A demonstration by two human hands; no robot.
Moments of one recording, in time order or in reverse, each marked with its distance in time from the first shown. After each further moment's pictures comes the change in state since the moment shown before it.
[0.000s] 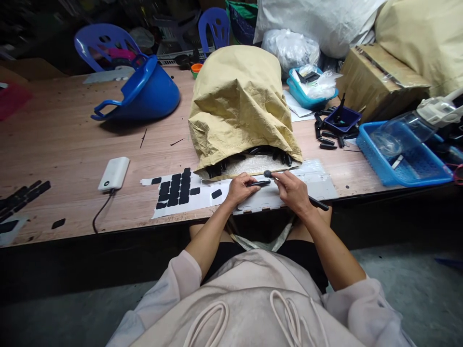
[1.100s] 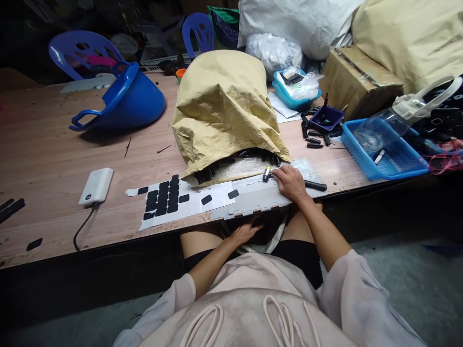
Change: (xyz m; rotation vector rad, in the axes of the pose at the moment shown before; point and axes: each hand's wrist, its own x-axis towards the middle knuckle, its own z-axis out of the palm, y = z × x) left_hand -0.111 -0.031 0.071 0.232 -0.594 -0.386; right_hand 0.009 0.063 0.003 -0.278 -0.130 -0.106
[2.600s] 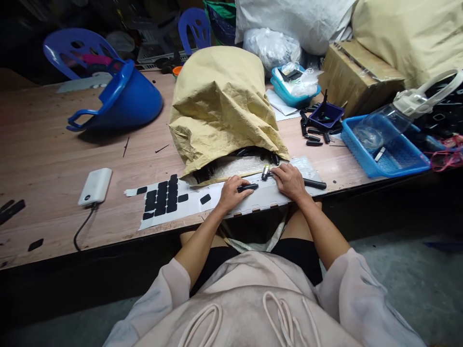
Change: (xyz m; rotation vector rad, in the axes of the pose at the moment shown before) left_hand 0.030 0.040 -0.121 0.031 0.577 0.442; right_hand -0.001 0.000 0.000 0.005 -0.015 0.018
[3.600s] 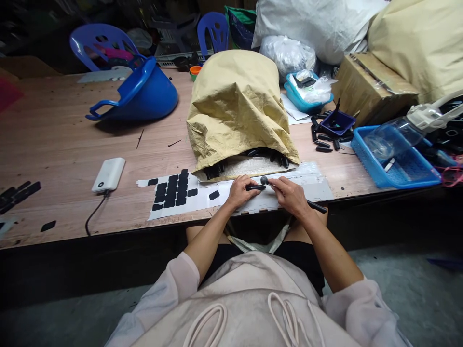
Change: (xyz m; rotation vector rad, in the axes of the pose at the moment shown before) left_hand 0.004 0.001 0.002 -0.080 0.014 -0.064; right_hand -0.012 -0.055 -0.023 0.262 0.022 -0.001
